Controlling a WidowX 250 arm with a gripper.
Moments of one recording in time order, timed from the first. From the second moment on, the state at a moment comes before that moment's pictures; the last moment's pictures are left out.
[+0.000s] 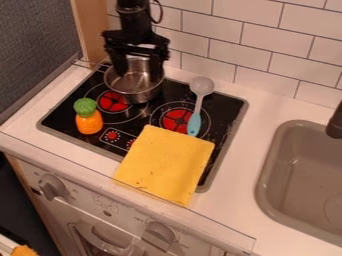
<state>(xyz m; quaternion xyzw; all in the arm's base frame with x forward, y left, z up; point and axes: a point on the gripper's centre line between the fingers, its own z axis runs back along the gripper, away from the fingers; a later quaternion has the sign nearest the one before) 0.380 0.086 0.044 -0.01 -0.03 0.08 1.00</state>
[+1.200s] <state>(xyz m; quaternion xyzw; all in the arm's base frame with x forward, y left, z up) 0.382 0.078 0.024 -0.01 -0.03 0.10 0.99</state>
